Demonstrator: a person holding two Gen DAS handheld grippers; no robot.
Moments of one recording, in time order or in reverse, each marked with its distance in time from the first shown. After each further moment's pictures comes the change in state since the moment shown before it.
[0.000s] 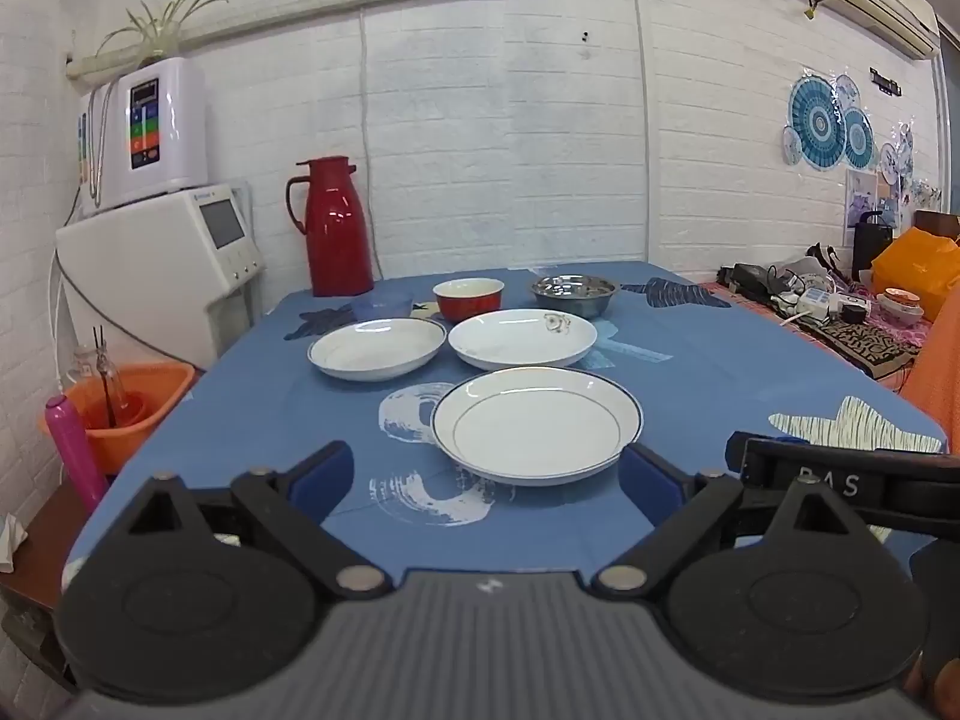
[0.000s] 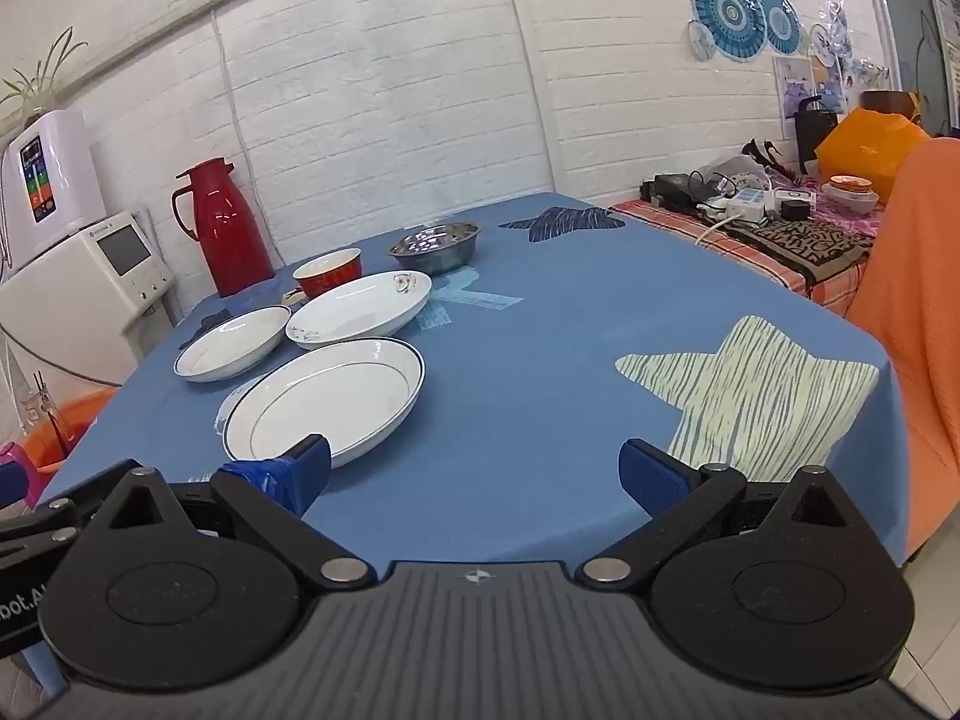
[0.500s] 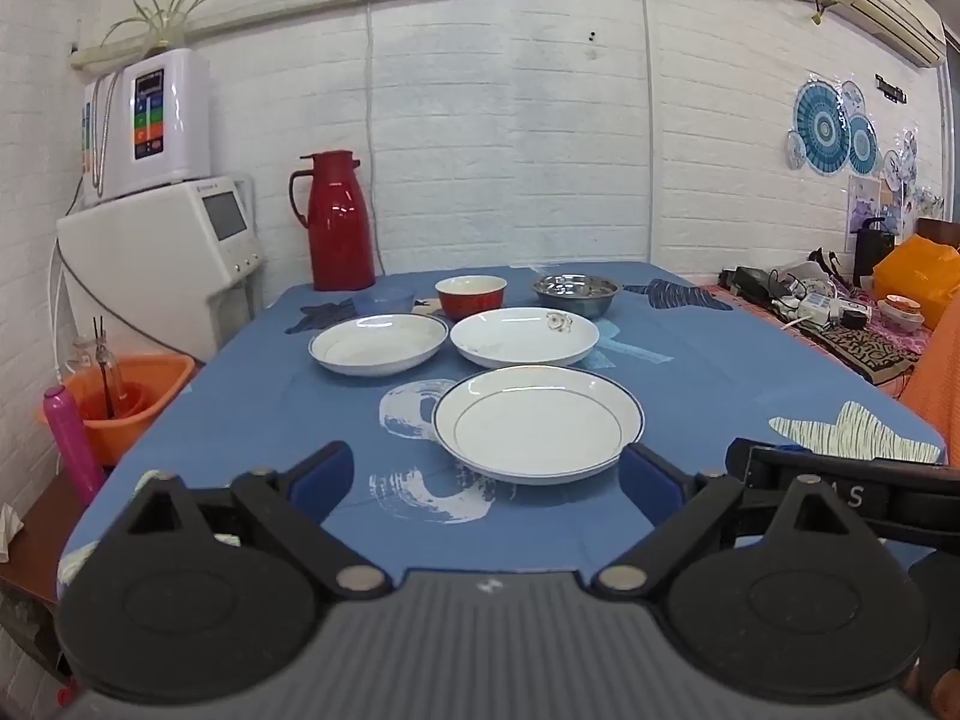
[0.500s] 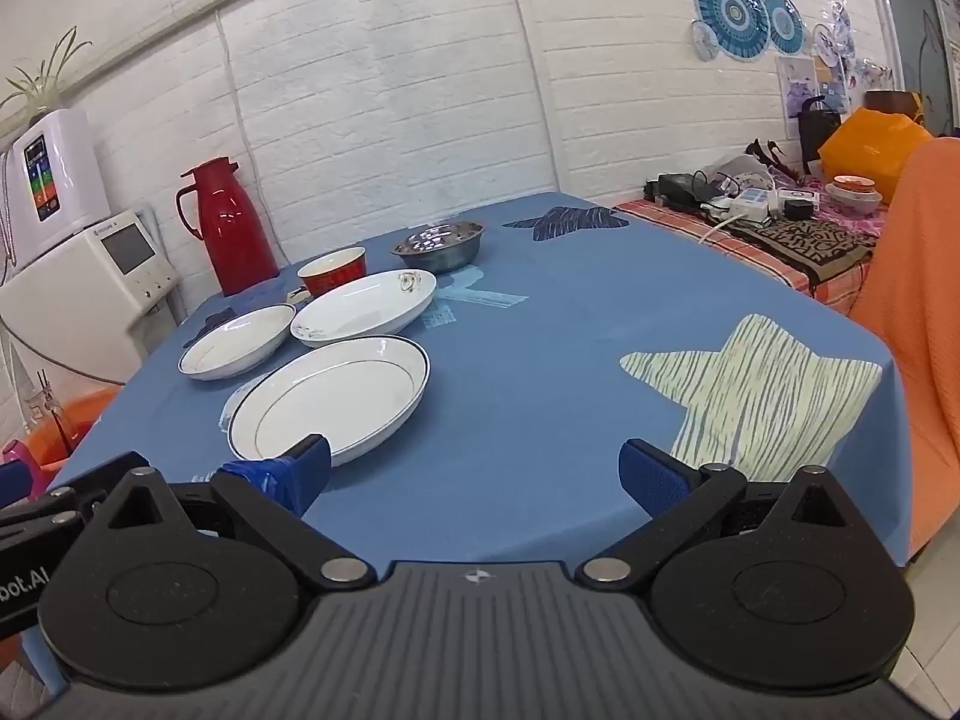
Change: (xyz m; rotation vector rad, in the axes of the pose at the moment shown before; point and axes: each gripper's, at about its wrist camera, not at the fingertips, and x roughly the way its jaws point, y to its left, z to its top) left arm 0.002 0.005 -0.001 -0.020 -0.005 0.003; right arm -0.003 0.001 -0.004 -0.004 0.003 0.006
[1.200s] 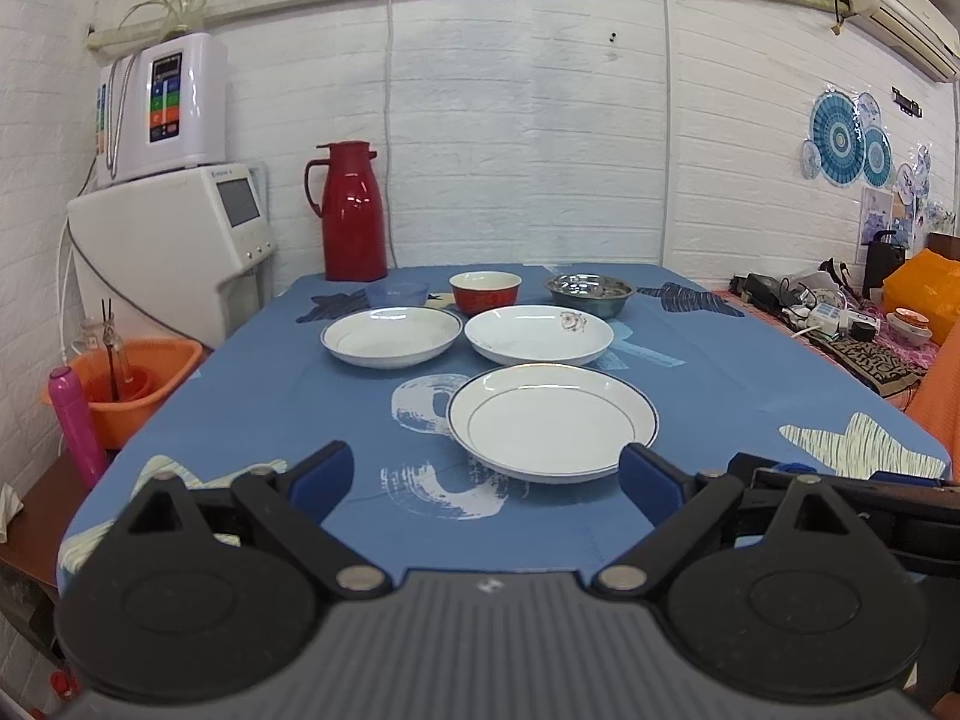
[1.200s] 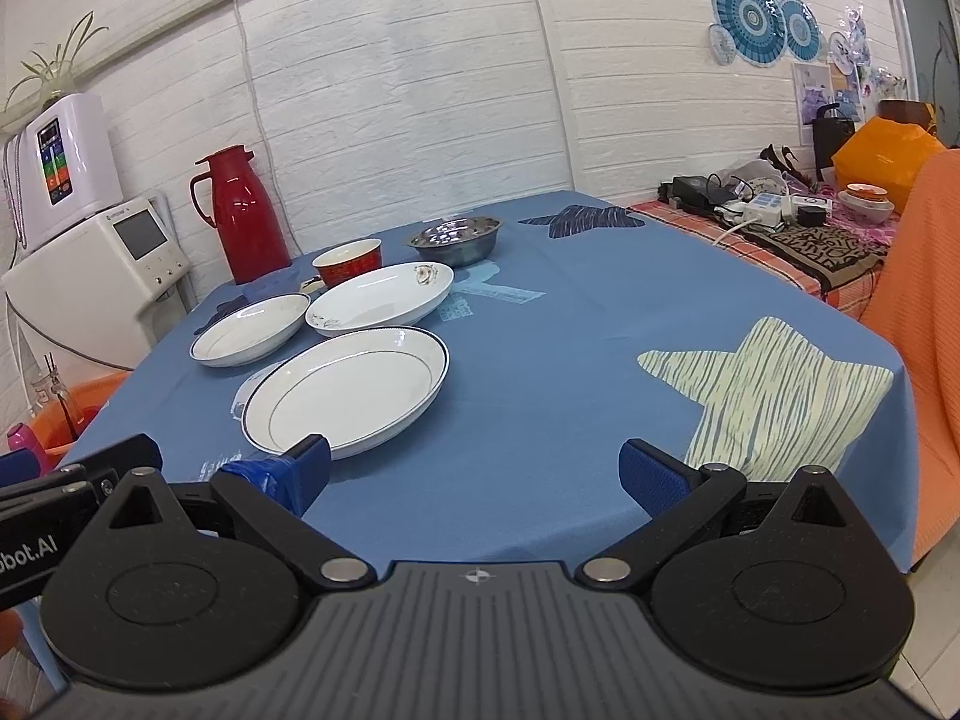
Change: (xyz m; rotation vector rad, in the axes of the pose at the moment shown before) left arm 0.002 0.008 0.000 -0.037 0.009 0.011; right arm -0.001 0.011 -0.003 -0.030 0.006 0.010
